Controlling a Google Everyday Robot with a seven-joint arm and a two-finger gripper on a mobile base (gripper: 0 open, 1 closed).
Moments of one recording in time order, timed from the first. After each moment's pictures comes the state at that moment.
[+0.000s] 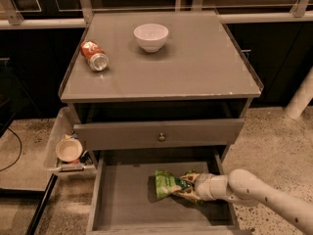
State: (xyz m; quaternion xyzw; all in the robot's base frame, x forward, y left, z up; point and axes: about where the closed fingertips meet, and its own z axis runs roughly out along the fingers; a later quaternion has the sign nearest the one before) arm 0.517 -0.134 0.398 -0.57 0.69 0.18 0.40
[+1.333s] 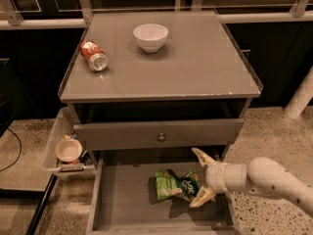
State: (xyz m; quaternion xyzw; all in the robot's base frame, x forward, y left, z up) arm 0.490 -0.147 0.526 -0.64 0.63 0.12 0.42
